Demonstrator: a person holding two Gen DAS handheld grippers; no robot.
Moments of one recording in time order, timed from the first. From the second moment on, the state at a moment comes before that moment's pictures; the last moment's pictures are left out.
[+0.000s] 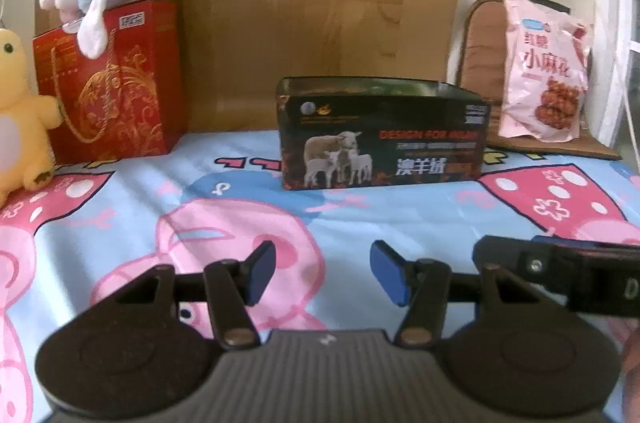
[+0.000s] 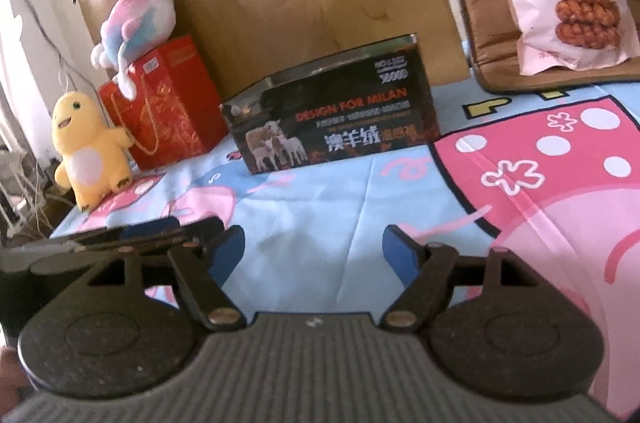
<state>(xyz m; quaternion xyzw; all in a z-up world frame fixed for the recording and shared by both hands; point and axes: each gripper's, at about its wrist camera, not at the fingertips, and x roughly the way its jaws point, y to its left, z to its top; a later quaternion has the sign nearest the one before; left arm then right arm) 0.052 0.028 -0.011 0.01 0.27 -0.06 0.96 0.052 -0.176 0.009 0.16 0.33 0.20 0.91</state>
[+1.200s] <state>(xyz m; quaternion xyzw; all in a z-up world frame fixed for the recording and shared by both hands) 0.055 0.046 -0.010 -0.04 0.27 -0.06 0.96 0.052 -0.171 0.009 0.14 0.34 0.17 0.92</state>
